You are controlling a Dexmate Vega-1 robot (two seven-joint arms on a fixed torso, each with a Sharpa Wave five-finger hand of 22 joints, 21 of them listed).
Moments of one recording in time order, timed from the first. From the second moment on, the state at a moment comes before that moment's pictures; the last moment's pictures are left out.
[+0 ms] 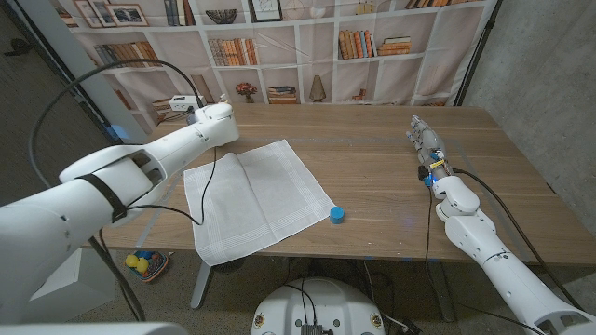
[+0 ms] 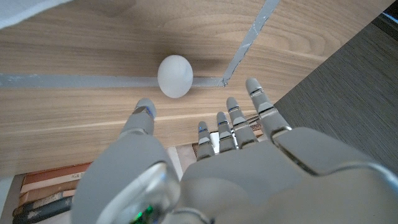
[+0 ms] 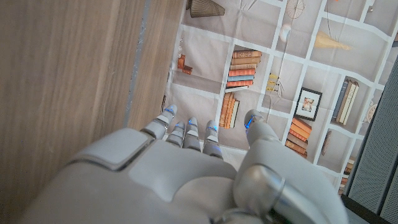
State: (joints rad) left arm 0.08 0.46 1.02 -1.00 0.42 1.01 -0.23; left_hand 0.48 -0.01 0.46 -0.16 0.18 0.12 -0.09 0.22 0.19 0.06 0.00 0.38 0.25 0.27 -0.02 0.27 0.22 0.31 0.10 0.43 0.21; right arm -1.00 -0.45 -0.16 -1.41 0.57 0.32 -0.03; right_hand 0.32 0.13 0.39 -0.13 0.17 0.12 -0.02 0.20 0.18 0.08 0.11 0.21 0.19 -0.06 0.04 0.20 0.18 0.13 0.01 0.20 0.17
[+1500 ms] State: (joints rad) left arm -0.09 0.27 1.33 -0.44 0.30 0.50 -0.16; left_hand 1.08 0.09 0.48 -0.19 0.19 0.74 -0.04 0.31 0.19 0.59 -0.08 0.65 0.33 0.77 -0.02 0.57 0.45 0.75 -0.08 0.82 0.25; right arm -1.01 -0.44 -0.16 -1.42 0.55 0.32 -0.09; right_hand 0.31 0.13 0.38 -0.12 0.17 0.13 -0.02 0.20 0.18 0.09 0.11 0.21 0.19 -0.04 0.04 0.20 0.18 0.13 0.01 0.20 0.17
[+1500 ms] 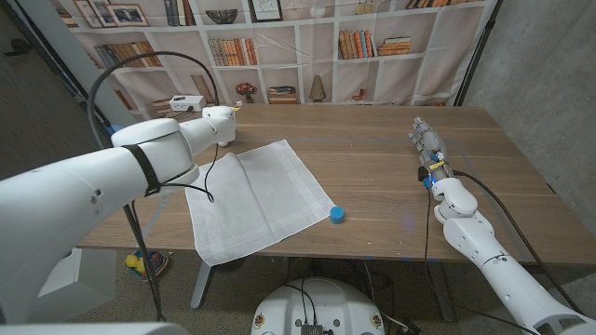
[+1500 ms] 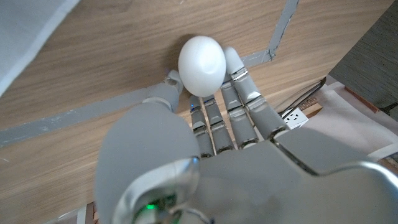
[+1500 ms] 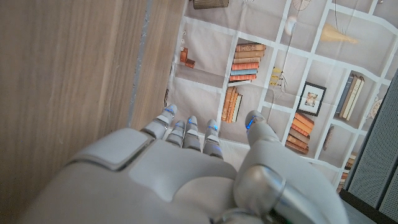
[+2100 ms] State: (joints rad) left arm -0.08 0.22 1.36 -0.39 0.31 0.60 -0.05; left_hand 1.12 0.05 0.49 -0.18 0.19 0.89 0.02 0.34 0.25 0.73 -0.10 0.75 0.44 0.84 0.03 0.67 0.58 0.80 -0.09 0.98 0.25; right arm -0.99 -0.43 -0.16 -1.39 0.55 0.32 -0.07; right_hand 0.31 0.13 0.38 -0.12 0.17 0.13 -0.02 0.20 0.18 0.09 0.11 0.21 0.19 -0.04 0.04 0.20 0.18 0.14 0.01 0.20 0.17
